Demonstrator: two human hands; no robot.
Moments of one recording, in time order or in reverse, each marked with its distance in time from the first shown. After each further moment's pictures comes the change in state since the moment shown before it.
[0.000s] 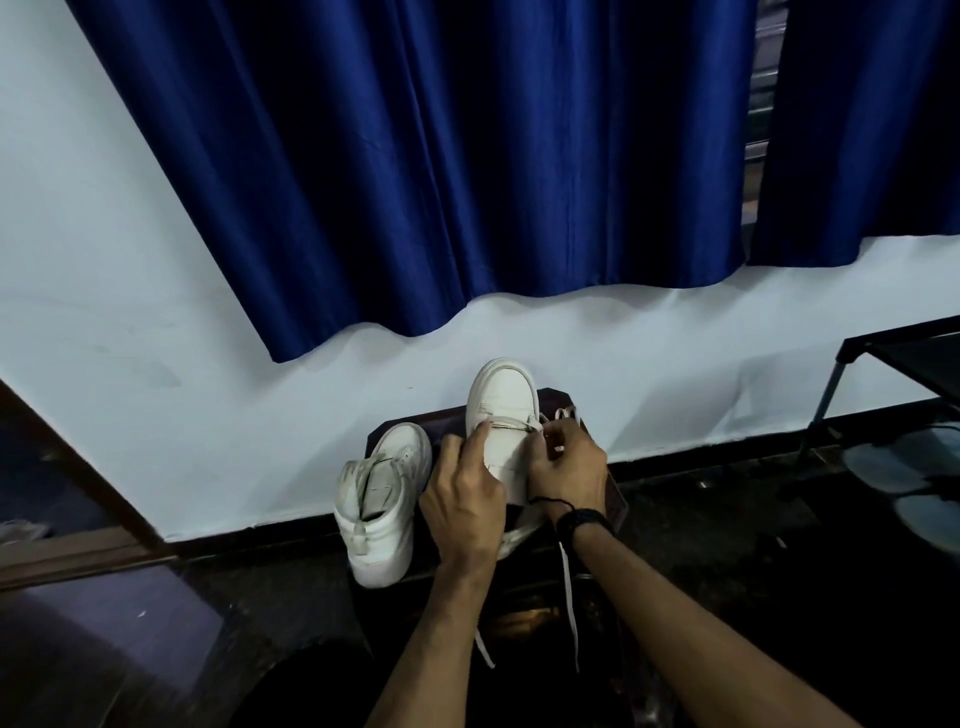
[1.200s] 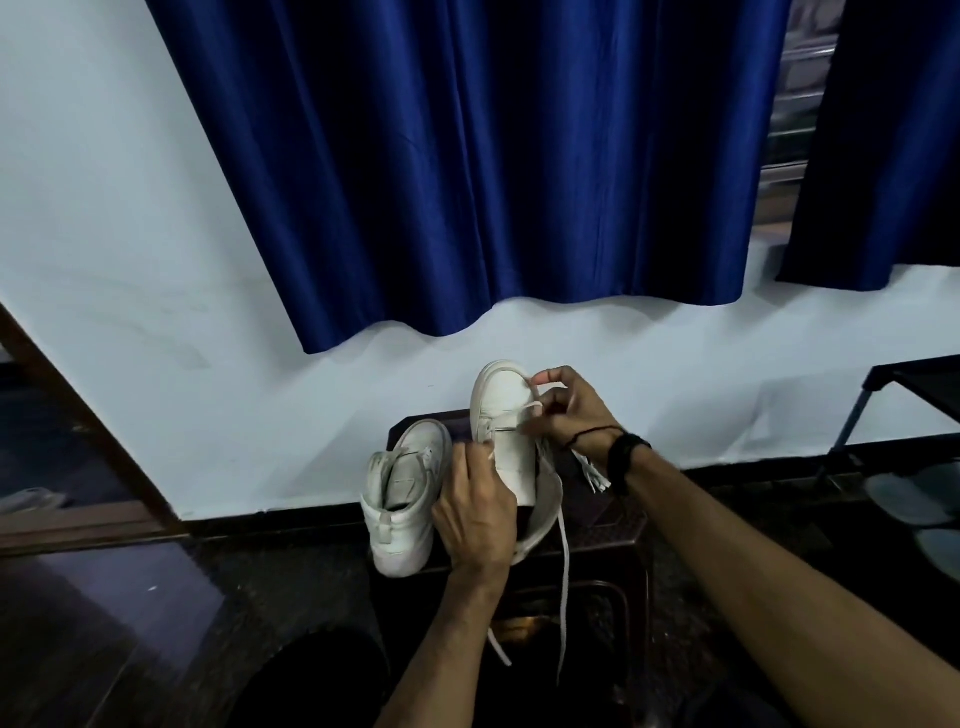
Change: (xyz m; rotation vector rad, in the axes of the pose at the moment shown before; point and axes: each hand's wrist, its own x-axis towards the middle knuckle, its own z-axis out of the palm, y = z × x) left_hand -0.006 -0.014 -0.008 0.057 0.142 -0.052; right_hand 0.050 -0.051 -0.015 0.219 -0.630 0.054
